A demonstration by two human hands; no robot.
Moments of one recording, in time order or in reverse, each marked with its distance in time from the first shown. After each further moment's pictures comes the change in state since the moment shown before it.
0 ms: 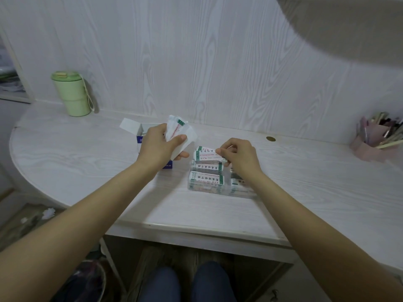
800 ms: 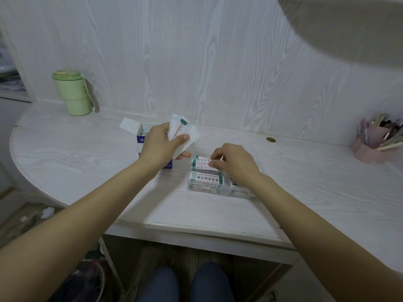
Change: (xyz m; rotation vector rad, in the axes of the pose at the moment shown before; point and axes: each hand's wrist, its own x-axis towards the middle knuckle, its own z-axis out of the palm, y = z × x) left_hand 0.003 0.001 0.003 0.004 -0.026 0.021; right_hand 0.004 -0.004 0.003 -0.538 -0.222 -0.231
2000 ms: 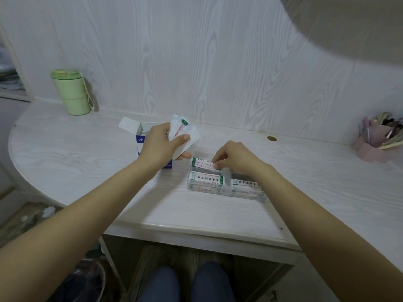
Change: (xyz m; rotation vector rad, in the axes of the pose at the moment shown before) left_hand 0.002 -0.002 0.000 -0.001 -0.031 -0.015; right_hand 0.015 0.003 -0.013 0.112 -0.233 0.080
